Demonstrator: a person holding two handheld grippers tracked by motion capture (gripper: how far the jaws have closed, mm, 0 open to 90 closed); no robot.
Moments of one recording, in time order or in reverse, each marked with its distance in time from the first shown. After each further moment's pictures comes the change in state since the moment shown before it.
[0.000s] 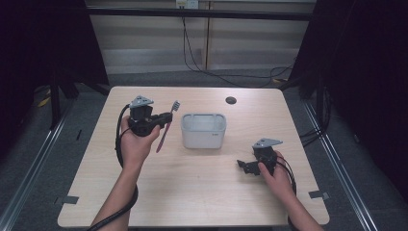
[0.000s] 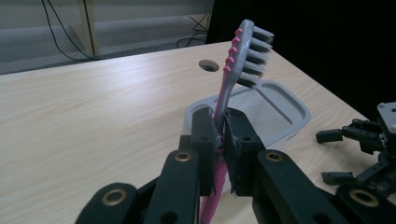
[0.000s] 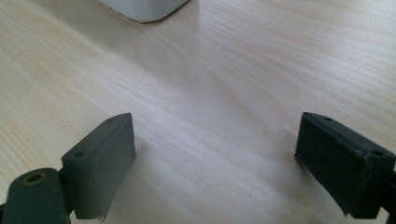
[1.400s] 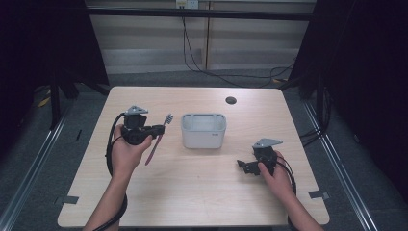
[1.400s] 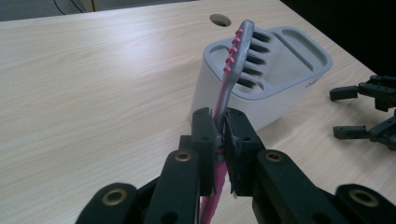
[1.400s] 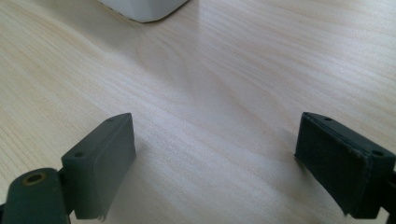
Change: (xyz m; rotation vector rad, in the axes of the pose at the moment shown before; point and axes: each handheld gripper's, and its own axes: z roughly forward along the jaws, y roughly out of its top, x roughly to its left) left arm 0.013 -0.023 -0.012 0.140 0.020 -0.013; right arm 0.000 0.000 0.000 0.000 0.000 0.000
